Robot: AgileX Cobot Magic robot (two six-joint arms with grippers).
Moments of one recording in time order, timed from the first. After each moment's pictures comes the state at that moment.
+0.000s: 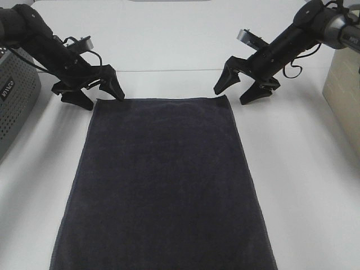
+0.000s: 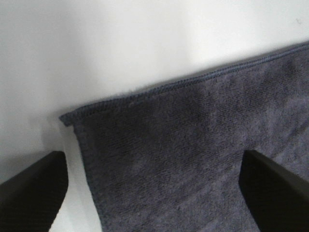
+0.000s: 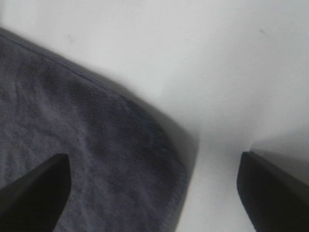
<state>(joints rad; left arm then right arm) -0.07 2.56 -2.12 -0.57 1.02 0.30 0.05 2.71 -2.38 0.61 1.21 -0.36</state>
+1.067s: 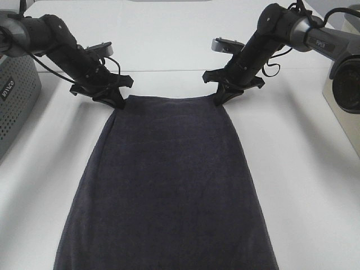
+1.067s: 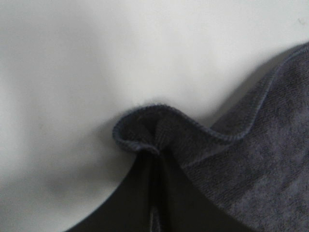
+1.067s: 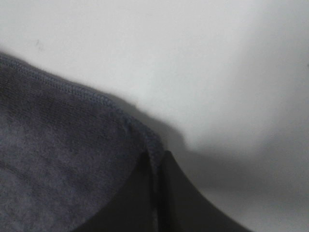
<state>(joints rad) -0.15 2.59 -2.12 -0.51 0.89 0.32 0.18 2.72 -2.39 0.36 1.08 -0.26</state>
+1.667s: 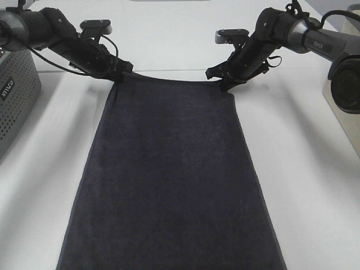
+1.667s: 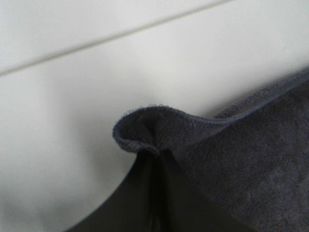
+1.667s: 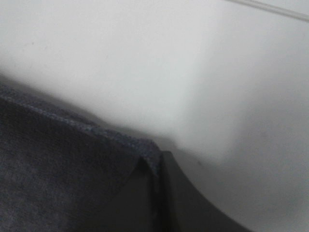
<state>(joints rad) -0.16 2.56 -2.14 -0.50 0.59 0.47 0.18 2.71 -2.38 0.22 0.79 -0.26</state>
